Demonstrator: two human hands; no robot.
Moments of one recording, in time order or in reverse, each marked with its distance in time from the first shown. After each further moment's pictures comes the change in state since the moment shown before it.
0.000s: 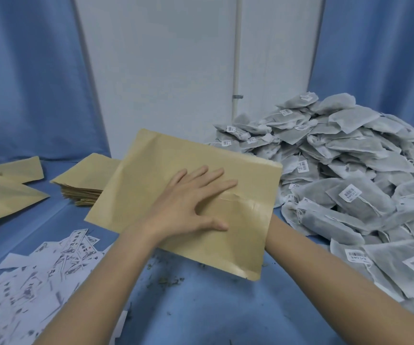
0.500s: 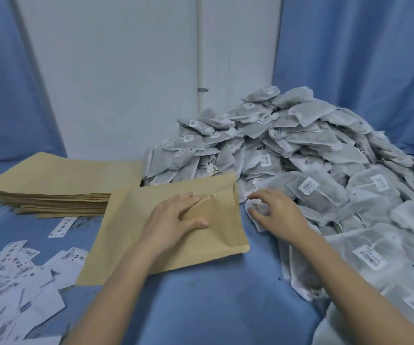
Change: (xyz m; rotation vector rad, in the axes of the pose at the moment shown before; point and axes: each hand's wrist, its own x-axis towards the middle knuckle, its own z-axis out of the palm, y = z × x) left_hand 0.041 0.013 0.091 -0.468 0.135 -0.284; right_hand 0.116 0.204 -0.176 -0.382 -0.020 -0.612
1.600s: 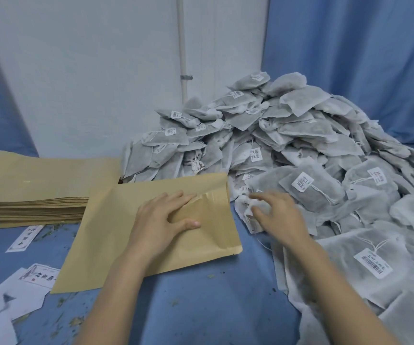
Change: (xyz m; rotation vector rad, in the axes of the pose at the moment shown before) left_hand 0.021 -0.002 0.023 0.014 0.043 -0.019; right_hand 0.007 0.023 0.015 0.077 0.080 0.240
